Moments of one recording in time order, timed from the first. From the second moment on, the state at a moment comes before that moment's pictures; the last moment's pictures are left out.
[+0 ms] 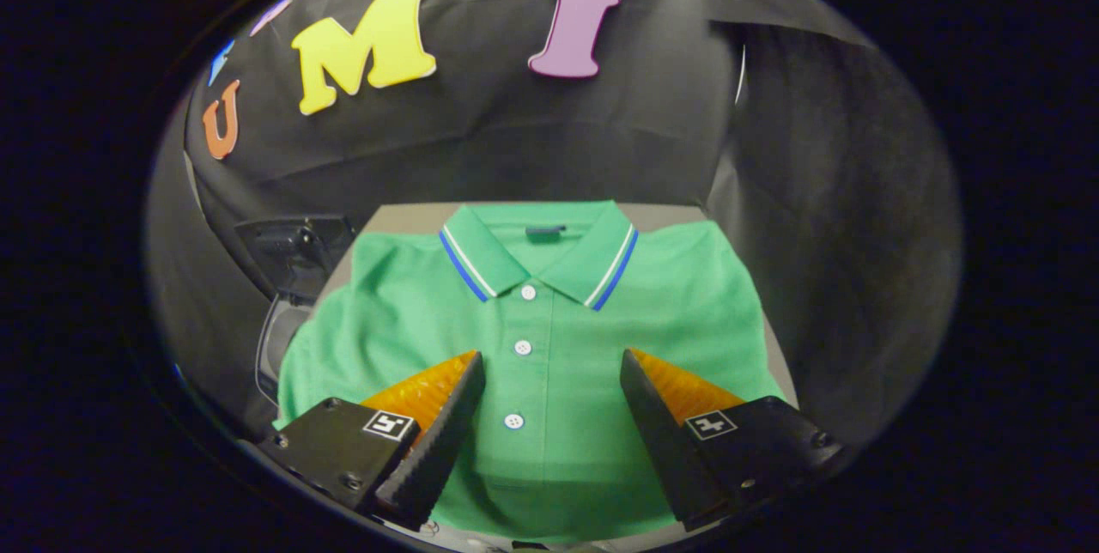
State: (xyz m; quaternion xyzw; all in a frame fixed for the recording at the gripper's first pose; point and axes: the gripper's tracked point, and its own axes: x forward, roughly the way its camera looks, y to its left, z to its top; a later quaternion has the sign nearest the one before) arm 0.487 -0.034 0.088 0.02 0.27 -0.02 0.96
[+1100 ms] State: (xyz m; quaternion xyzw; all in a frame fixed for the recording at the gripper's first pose) arm 0.488 -0.014 0.095 0.03 0.26 -0.02 0.96
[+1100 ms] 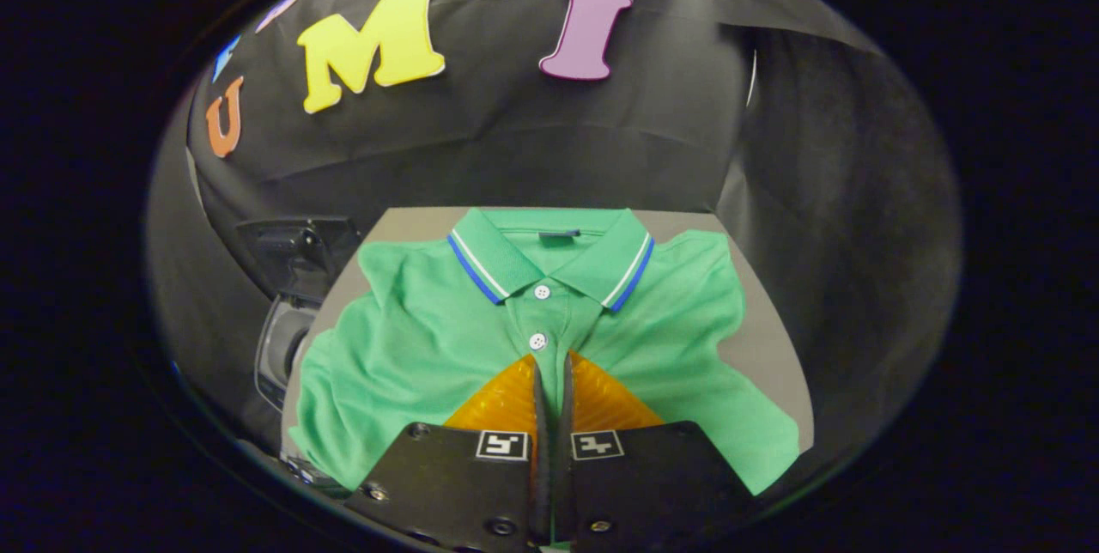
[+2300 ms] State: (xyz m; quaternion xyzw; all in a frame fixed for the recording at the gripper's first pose) arm 0.332 0.177 0.316 0.08 -0.01 0.13 0.99
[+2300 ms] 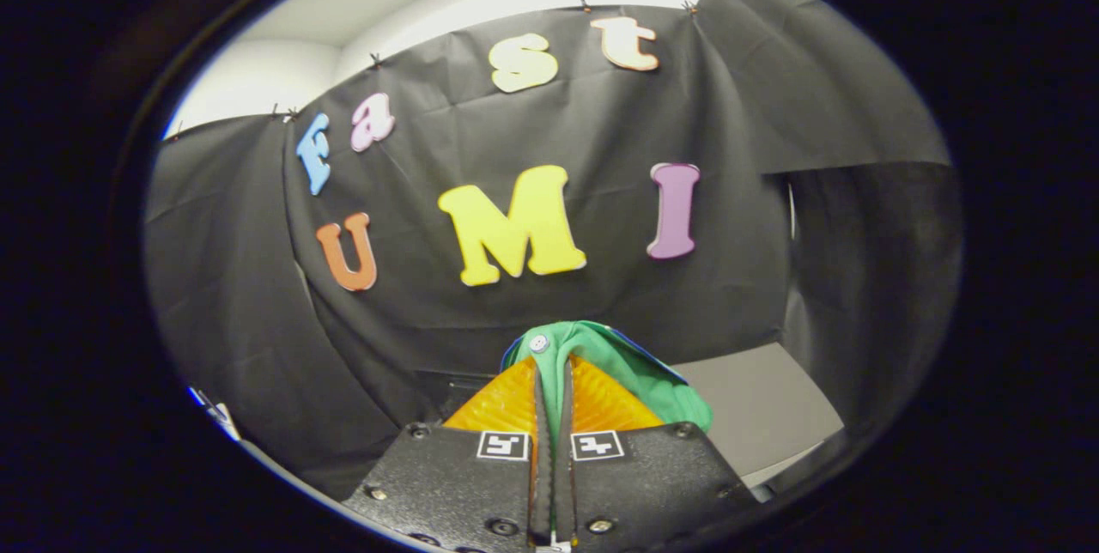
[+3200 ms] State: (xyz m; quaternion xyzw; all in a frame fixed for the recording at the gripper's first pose) arm 0.412 0.396 0.225 0.04 0.11 0.24 0.96
